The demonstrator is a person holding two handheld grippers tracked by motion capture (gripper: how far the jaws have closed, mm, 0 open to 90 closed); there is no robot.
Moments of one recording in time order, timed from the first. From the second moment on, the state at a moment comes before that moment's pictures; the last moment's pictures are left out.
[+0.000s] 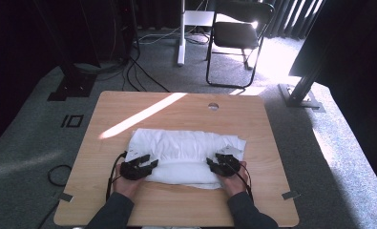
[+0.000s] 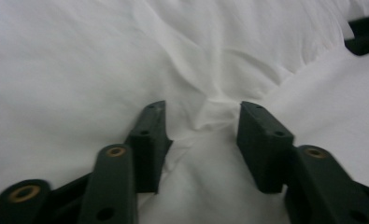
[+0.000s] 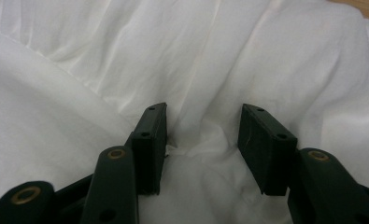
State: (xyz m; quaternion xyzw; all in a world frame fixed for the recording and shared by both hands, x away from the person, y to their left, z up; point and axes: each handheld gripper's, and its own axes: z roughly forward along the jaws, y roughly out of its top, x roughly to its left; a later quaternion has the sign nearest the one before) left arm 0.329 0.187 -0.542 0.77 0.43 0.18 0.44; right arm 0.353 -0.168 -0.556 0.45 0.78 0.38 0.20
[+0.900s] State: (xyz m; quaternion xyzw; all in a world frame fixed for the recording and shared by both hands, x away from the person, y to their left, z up) left arm 0.356 0.220 -0.557 0.72 0.56 0.19 0.37; right arm 0.362 -0.170 -0.558 0.46 0.78 0.39 0.19
